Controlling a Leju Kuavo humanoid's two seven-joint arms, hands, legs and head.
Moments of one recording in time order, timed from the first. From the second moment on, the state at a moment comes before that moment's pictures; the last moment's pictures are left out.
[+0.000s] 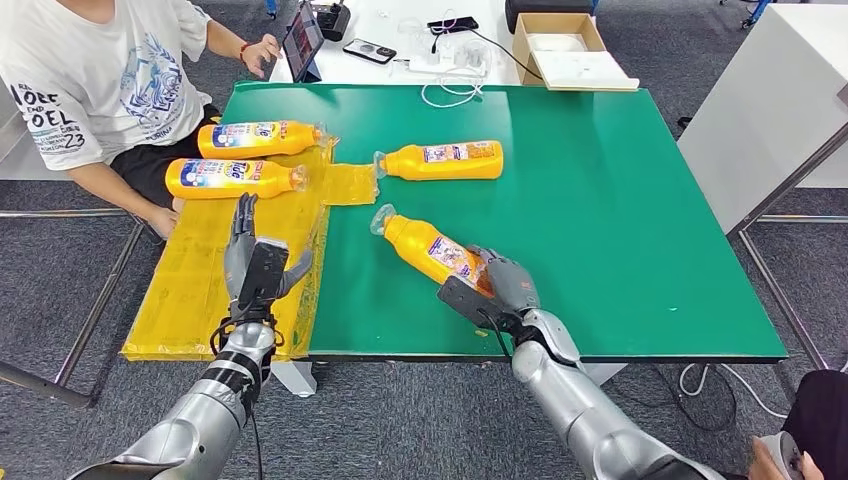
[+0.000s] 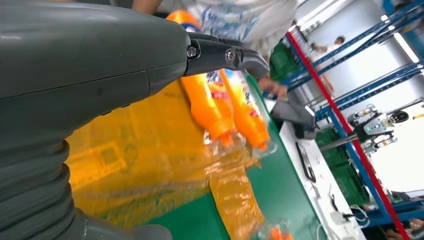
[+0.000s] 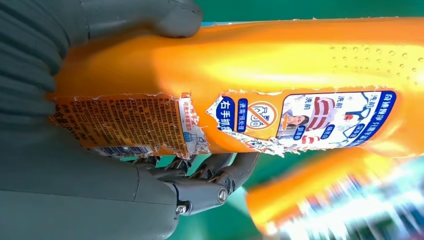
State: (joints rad) left arm -0.59 -0.18 -0.01 -0.57 -0.39 0.60 -0.70; right arm -0.50 0.04 0.43 -0.70 0.48 -0.36 -0.31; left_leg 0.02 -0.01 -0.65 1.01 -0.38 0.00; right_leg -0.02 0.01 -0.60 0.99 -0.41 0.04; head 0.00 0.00
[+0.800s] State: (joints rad) left arm -0.50 -0.25 -0.05 -0.78 0.11 -0.25 -0.49; right arm -0.22 0.17 0.11 -1.31 0.44 -0.66 -0.69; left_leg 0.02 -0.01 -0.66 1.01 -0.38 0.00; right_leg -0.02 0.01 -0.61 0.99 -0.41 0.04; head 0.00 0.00
